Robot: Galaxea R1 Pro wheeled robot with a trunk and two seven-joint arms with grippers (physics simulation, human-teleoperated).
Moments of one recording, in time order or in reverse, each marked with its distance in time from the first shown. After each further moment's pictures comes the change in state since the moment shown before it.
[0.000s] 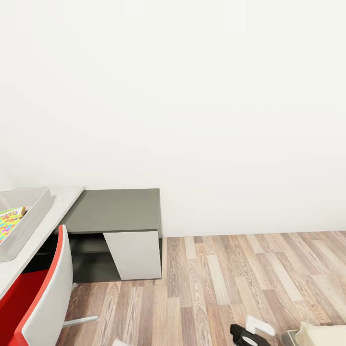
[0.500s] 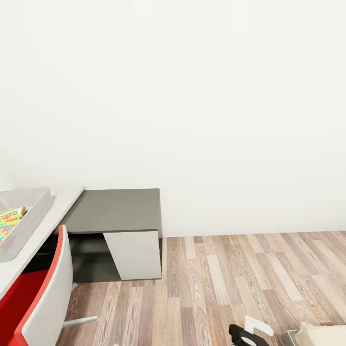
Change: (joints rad) left arm 0.023 -0.001 0.002 0.010 0.001 -0.067 0.000; right arm 0.000 0.004 0.009 0.000 -0.011 0.001 0.000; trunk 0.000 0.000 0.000
